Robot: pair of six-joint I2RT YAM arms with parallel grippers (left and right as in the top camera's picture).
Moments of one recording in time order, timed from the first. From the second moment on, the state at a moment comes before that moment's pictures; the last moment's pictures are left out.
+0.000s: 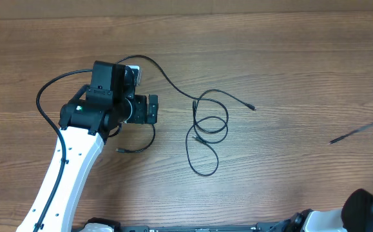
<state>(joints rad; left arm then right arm) -0.21 1.35 1.21 -0.89 0.12 -0.14 -0.57 1.63 2.65 -1.62 0.66 0.52</state>
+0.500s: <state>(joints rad) -0.21 1.35 1.21 -0.89 0.12 -0.14 -1.05 1.88 2.32 -1.46 0.20 0.56</state>
